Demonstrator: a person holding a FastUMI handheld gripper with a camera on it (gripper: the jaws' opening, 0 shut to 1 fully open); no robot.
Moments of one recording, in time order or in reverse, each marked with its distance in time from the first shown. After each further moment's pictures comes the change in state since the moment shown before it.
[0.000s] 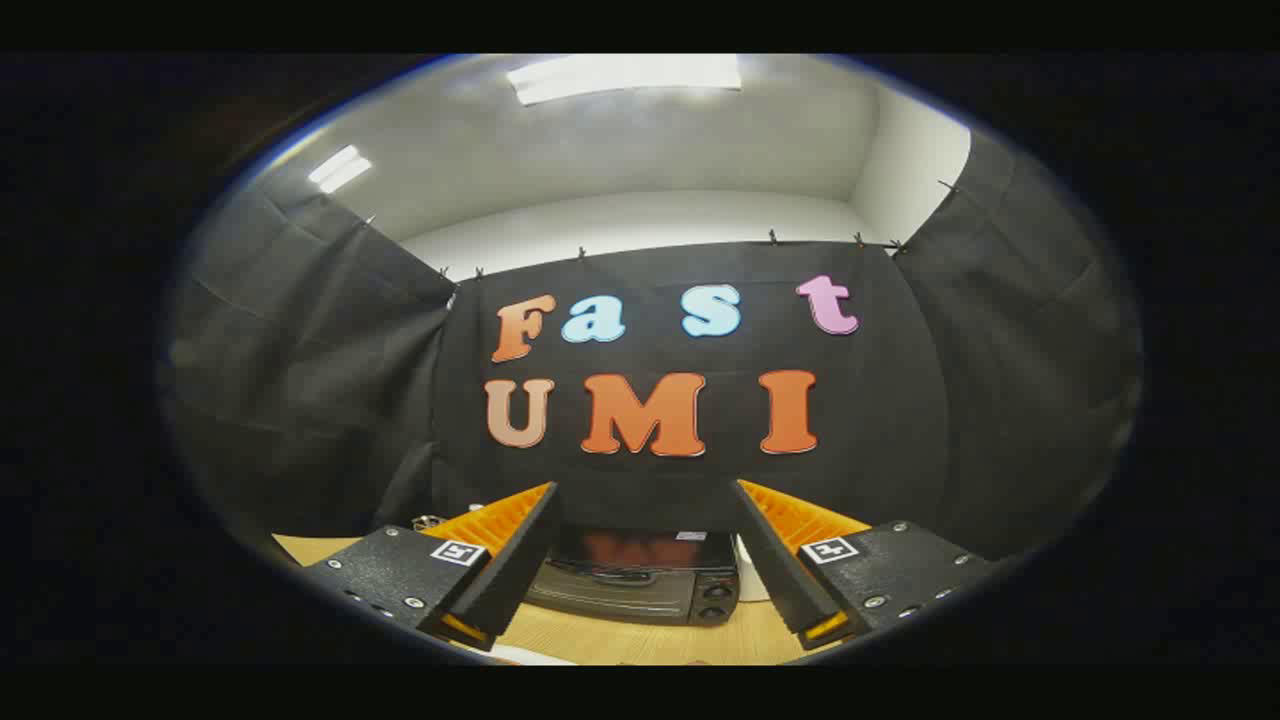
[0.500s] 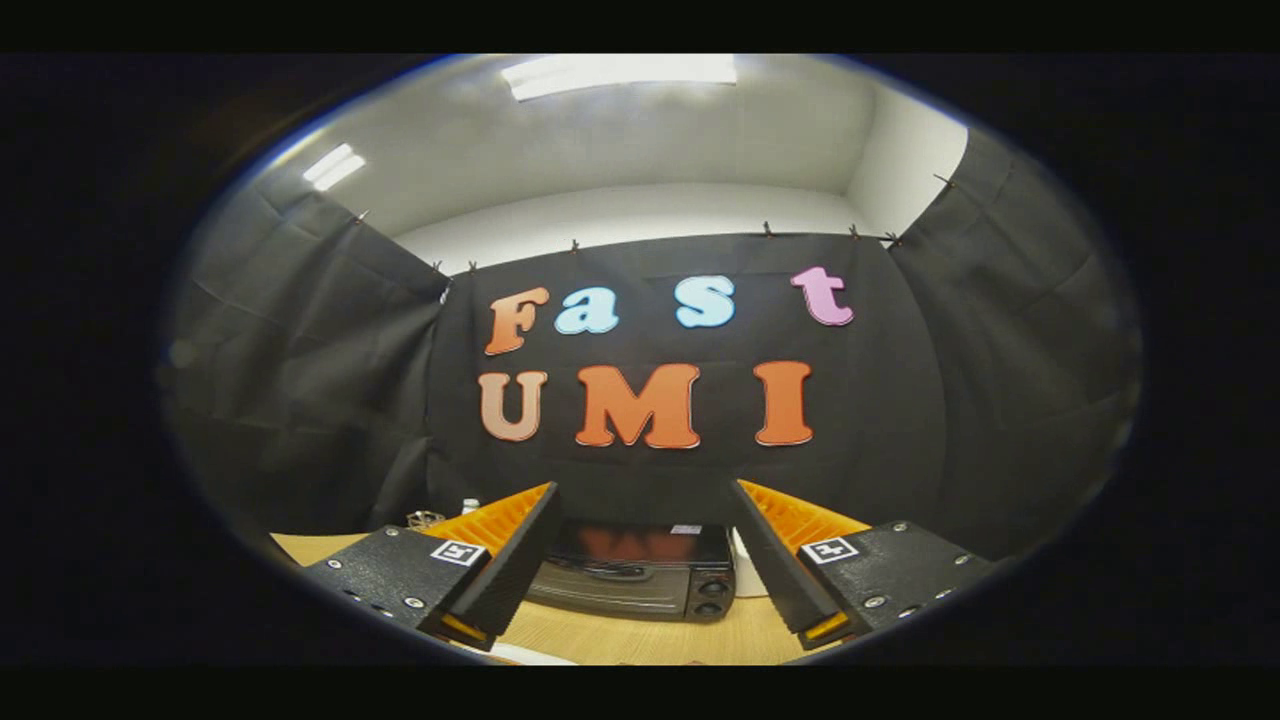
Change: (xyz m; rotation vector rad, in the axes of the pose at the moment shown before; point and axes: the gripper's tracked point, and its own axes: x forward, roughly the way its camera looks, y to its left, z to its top) arm 0.004 -0.006 -0.013 0.007 0.032 -0.012
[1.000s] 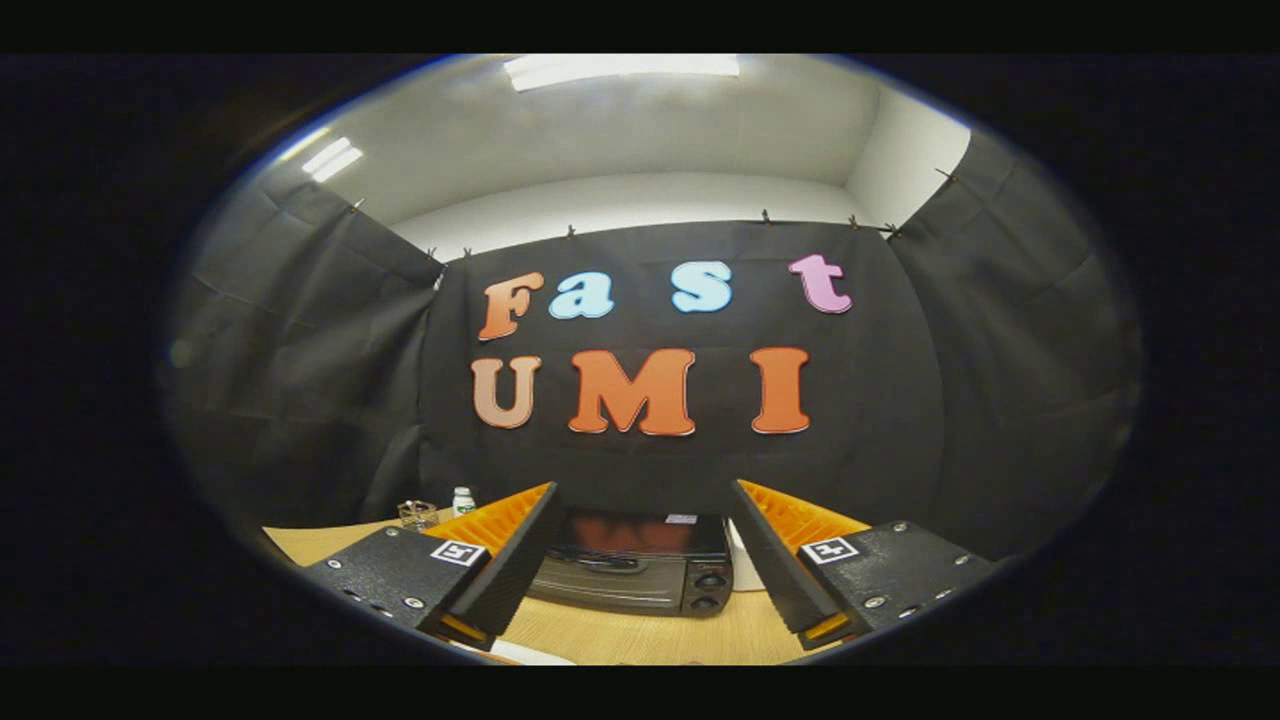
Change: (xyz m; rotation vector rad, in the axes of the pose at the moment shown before) arm 0.012 -0.003 -0.025 -0.006 0.053 -0.015
